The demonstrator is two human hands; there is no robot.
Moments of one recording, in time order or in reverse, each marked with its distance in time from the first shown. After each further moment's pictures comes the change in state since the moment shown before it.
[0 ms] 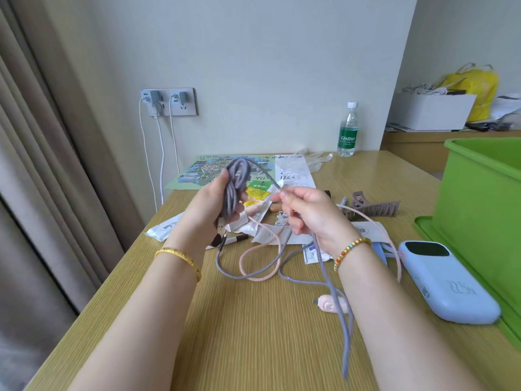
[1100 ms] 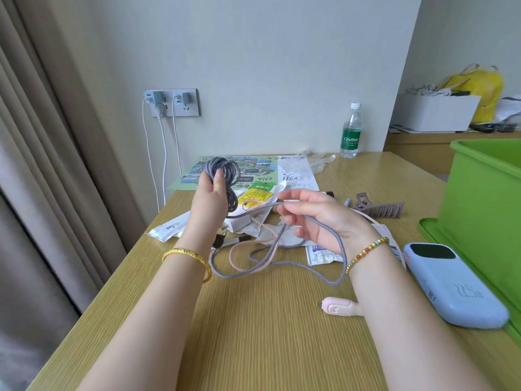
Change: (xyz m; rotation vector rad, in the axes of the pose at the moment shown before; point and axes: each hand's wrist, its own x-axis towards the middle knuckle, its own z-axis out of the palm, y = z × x) left_hand 0.000 -0.005 0.003 0.505 0.446 0.206; right_hand -0.004 -0.009 -0.009 0.214 -0.177 0.180
